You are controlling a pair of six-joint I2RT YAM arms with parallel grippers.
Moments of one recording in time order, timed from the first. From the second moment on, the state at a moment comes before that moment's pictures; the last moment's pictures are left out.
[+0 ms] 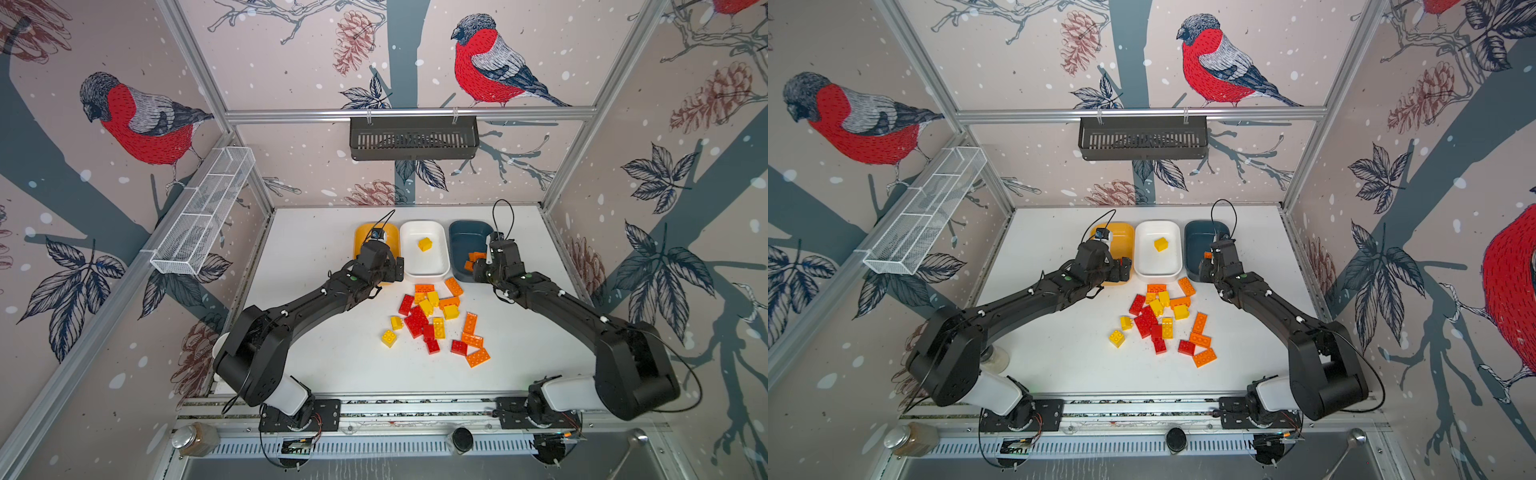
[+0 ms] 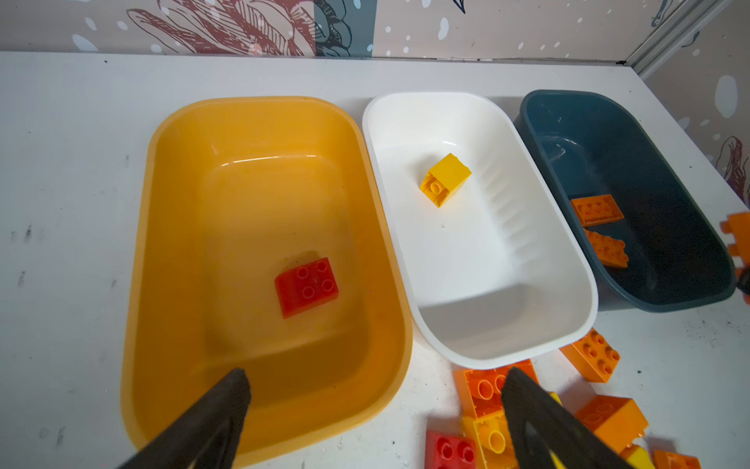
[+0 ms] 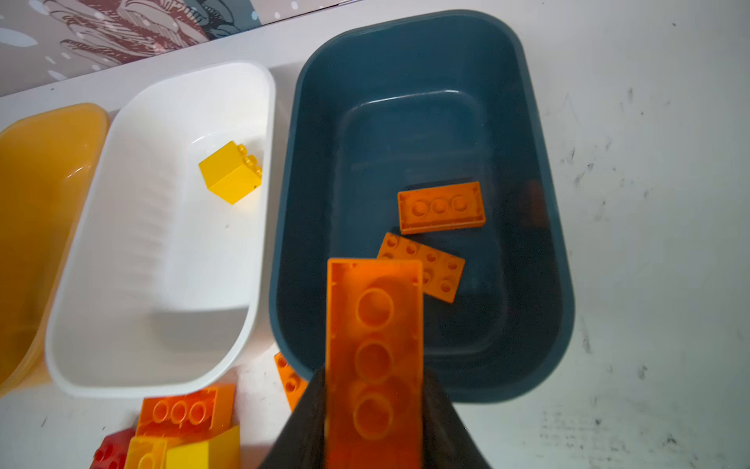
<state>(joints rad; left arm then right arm) -0.62 1.53 0.97 -0.10 -0.17 -0.37 0.33 1.43 0.85 -0.16 0.08 0.37</state>
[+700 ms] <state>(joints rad) -0.66 1.60 0.90 -0.26 0.11 -0.34 0.37 1.66 1.11 -0.11 0.16 0.31</state>
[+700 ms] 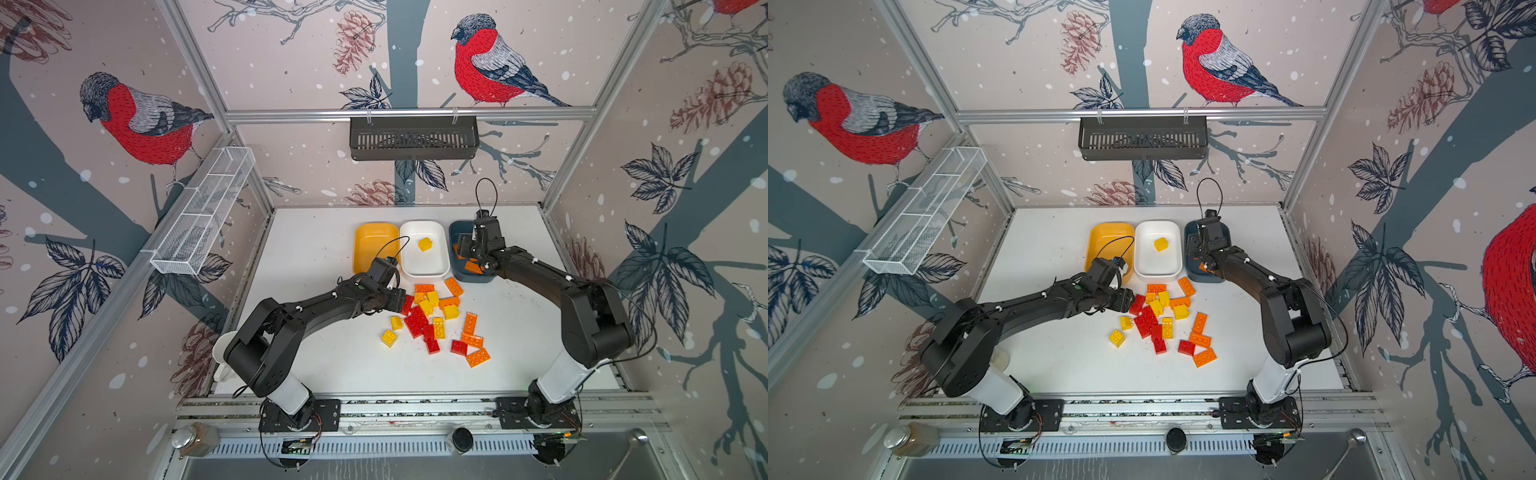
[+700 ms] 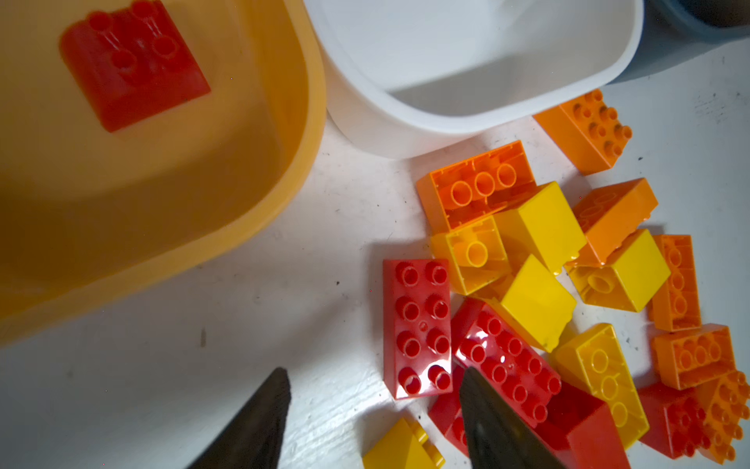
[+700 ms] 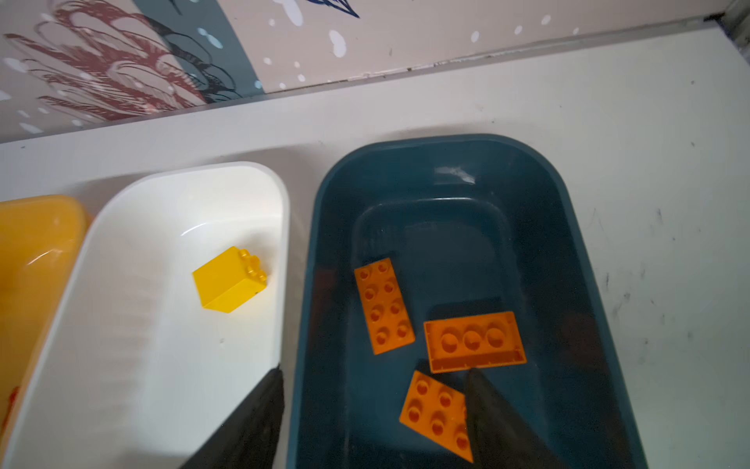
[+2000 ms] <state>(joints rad) -0.77 1.76 1.09 -0.35 -0.08 -0.34 0.32 1.16 0.69 0.00 0.09 0.40</state>
